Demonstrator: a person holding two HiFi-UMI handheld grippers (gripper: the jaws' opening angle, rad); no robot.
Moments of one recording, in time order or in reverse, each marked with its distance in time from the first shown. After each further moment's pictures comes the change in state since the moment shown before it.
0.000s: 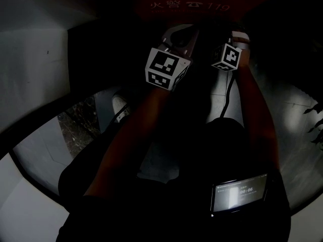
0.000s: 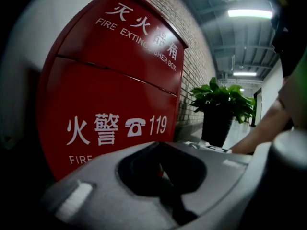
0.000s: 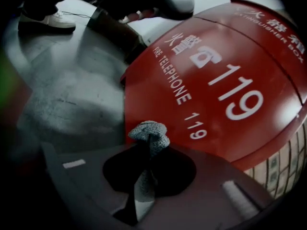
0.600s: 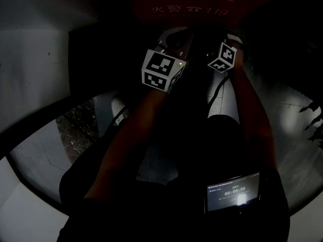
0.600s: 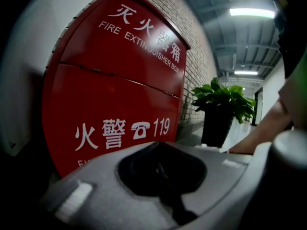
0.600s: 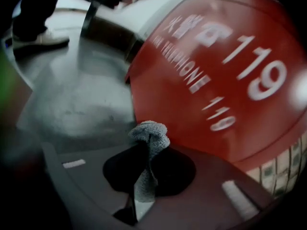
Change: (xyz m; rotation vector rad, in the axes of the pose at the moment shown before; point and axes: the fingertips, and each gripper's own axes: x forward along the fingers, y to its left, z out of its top) left arm -0.010 0.010 0.008 -0.005 0.019 0.010; right arm 0.007 0.018 -0.001 0.132 0.044 0.159
